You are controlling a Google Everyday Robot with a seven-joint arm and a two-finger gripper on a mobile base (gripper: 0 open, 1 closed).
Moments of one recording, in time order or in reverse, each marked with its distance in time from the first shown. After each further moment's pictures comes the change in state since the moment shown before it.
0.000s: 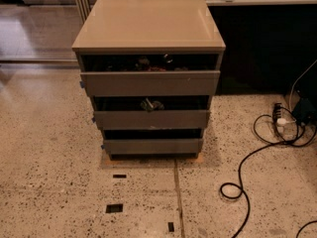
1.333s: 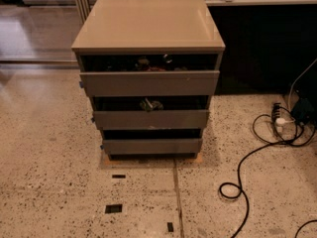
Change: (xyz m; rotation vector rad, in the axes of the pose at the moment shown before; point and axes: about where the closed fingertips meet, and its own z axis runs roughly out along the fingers) arm 0.020 0.057 0.181 -0.538 -0.087 -0.273
